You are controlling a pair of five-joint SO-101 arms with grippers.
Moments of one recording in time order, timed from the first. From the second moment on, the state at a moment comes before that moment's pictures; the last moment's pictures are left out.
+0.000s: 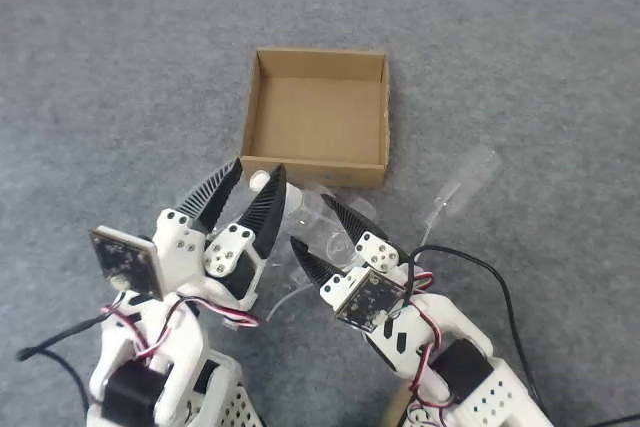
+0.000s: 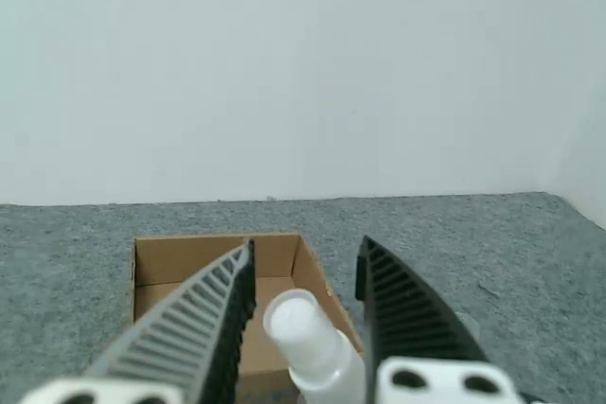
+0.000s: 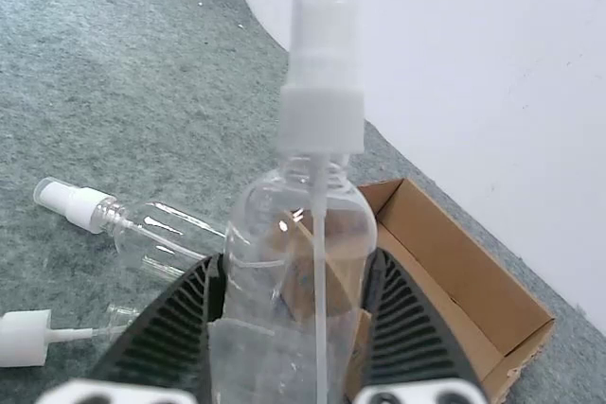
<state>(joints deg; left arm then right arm) 14.2 -103.3 70.5 52.0 15.3 -45.0 -103.2 95.2 27.8 23.3</state>
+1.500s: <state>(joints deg) -1.3 -103.3 75.0 54.0 17.5 -45.0 -103.2 95.2 25.8 11.6</state>
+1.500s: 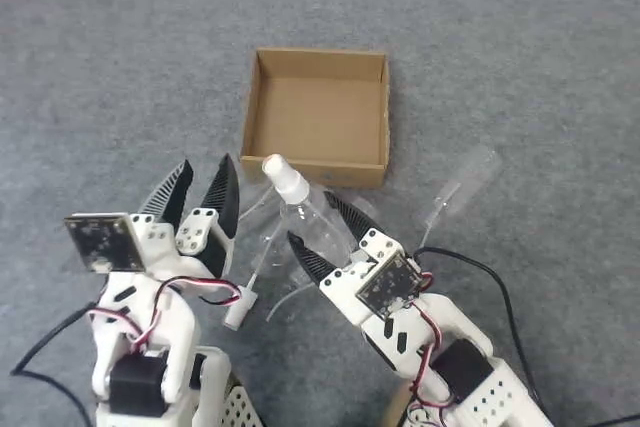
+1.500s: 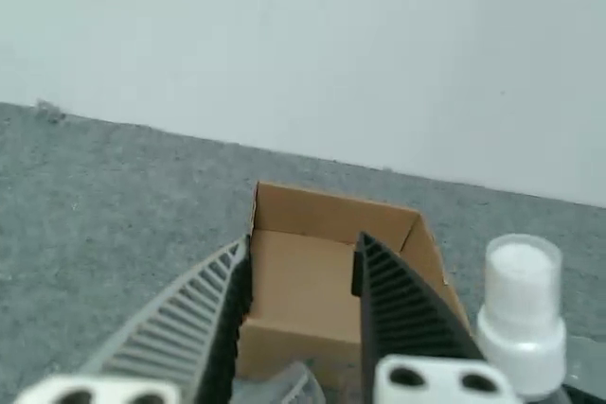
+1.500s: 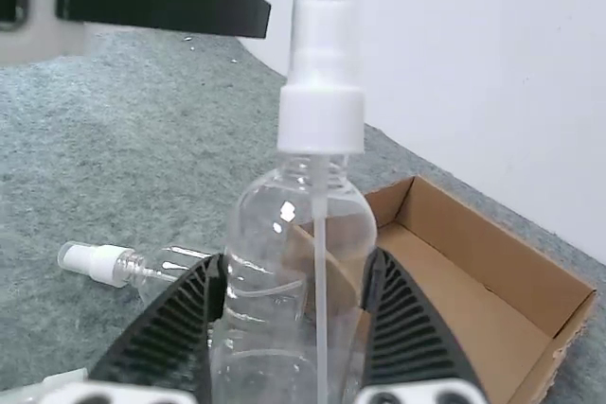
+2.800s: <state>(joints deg) 14.9 -103.3 77.2 53.6 11.3 -44.6 -103.2 95.2 25.8 11.5</state>
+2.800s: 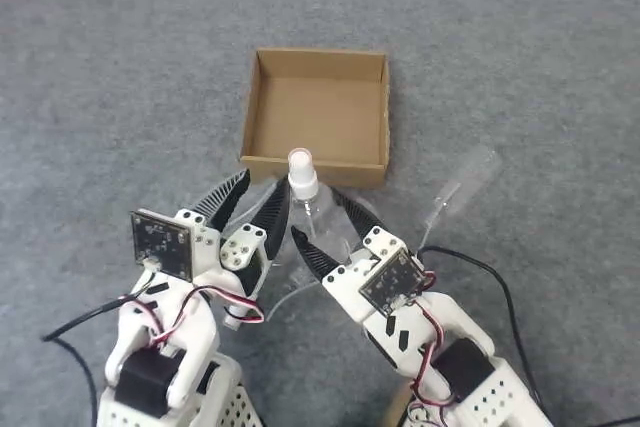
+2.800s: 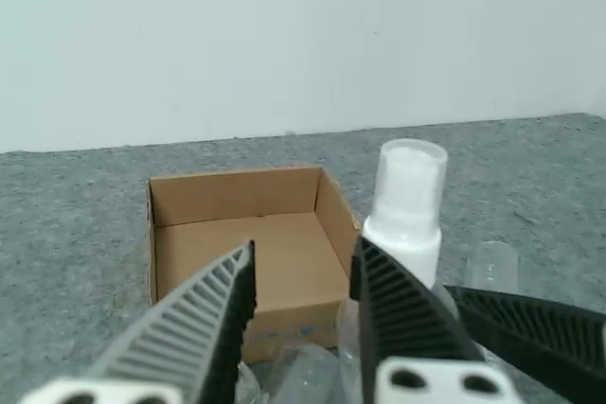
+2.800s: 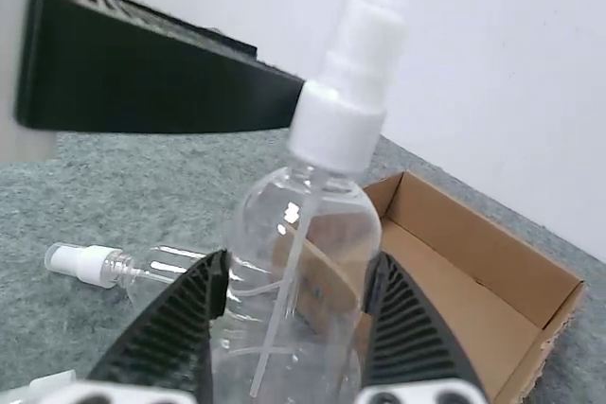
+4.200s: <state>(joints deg) 4.3 -103.3 77.4 50.9 7.3 -39.6 -103.2 95.2 25.8 11.4</state>
